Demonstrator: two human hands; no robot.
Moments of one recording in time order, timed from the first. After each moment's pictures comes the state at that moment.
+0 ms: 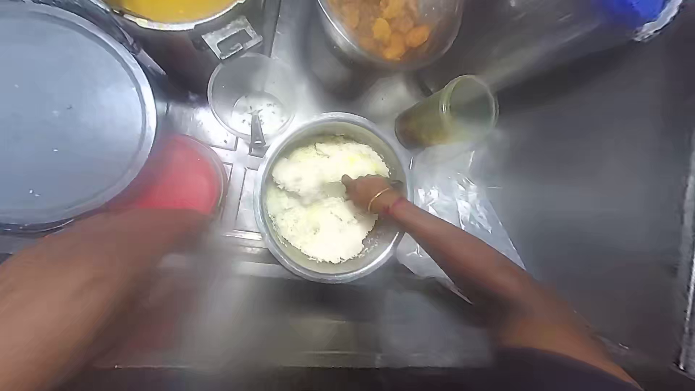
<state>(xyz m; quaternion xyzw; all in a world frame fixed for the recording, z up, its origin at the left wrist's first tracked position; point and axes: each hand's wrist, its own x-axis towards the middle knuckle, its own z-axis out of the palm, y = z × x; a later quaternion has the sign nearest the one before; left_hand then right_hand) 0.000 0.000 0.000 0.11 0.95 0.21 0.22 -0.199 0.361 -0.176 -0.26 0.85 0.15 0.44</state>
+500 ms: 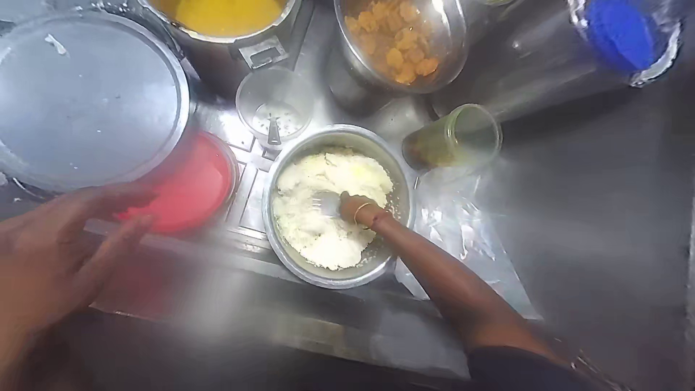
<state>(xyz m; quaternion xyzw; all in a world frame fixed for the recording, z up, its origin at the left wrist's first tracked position) 0.071 -0.026 -0.045 -0.11 0.95 0.28 -0.06 -0.177 0.333 -0.191 -0.17 0.82 0.13 0.53</state>
